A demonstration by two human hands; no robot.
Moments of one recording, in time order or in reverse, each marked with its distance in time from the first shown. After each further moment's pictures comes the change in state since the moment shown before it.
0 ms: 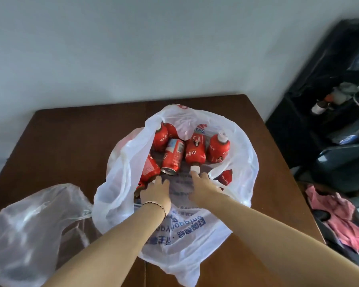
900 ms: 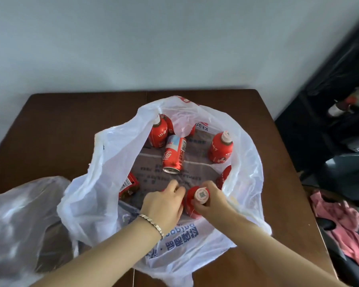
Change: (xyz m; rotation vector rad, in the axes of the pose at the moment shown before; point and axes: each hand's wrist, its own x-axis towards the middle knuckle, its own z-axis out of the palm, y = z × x) left_hand -0.015 0.025 -0.018 0.071 0.180 0.312; right_hand -0.005 0.039 0.003 0.332 0.145 -0.047
